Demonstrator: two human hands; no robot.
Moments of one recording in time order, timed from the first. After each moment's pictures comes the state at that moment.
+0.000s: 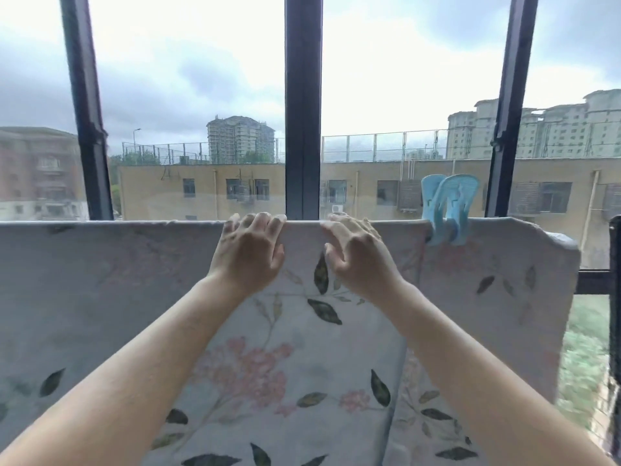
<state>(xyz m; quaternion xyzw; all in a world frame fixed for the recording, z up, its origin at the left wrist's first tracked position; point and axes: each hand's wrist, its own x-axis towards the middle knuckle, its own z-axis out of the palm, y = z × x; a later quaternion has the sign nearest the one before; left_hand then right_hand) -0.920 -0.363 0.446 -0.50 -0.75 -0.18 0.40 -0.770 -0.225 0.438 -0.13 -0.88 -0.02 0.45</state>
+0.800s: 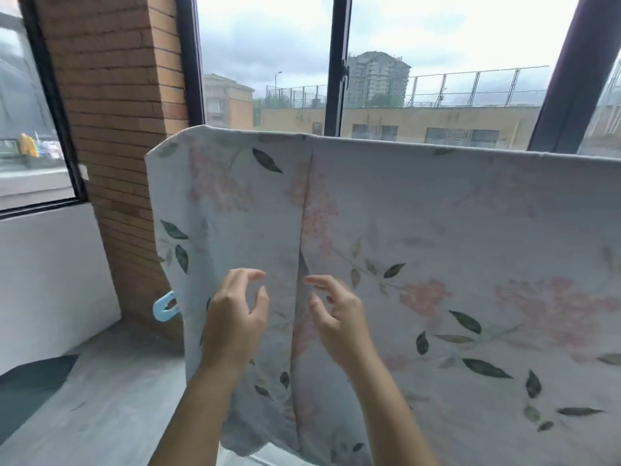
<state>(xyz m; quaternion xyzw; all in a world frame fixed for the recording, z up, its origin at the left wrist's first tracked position) -1.064 -0.850 0.264 -0.23 -0.80 -0.46 0.30 -1.001 -0.700 0.271 0.01 -0.84 0.43 0.32</state>
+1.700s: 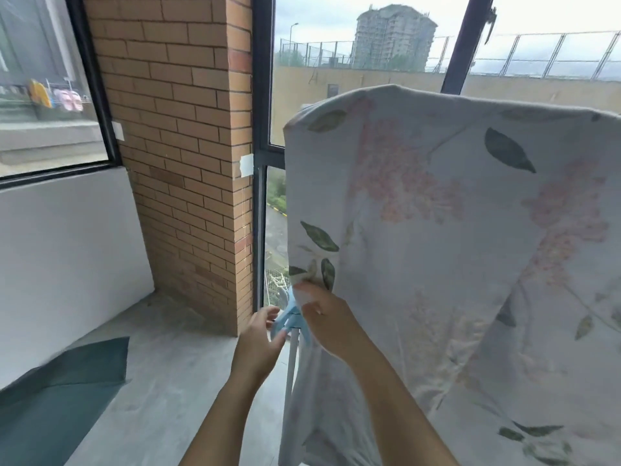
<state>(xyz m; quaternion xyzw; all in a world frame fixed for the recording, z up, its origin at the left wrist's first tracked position) -1.343 -1.044 0.120 -0.13 -0.86 -0.49 0.06 -1.277 -0.918 0.220 -0.04 -0.91 0.42 0.06</state>
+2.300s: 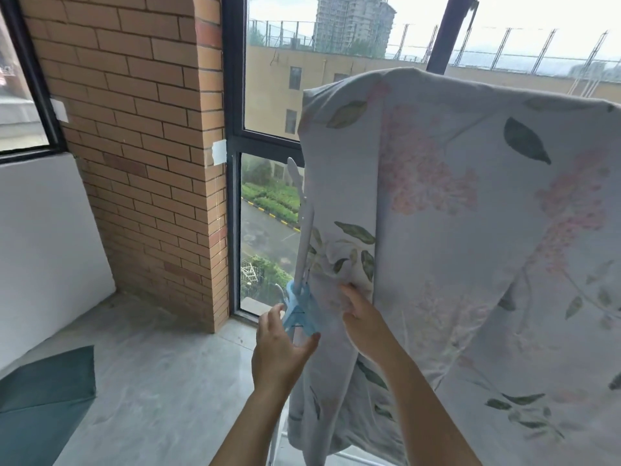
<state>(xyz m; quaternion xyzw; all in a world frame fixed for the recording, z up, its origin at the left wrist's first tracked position) -1.351 -1.024 0.092 -0.14 -0.88 -0.46 0.04 -1.286 -0.890 0.182 -0.18 -0.89 0.42 0.09</state>
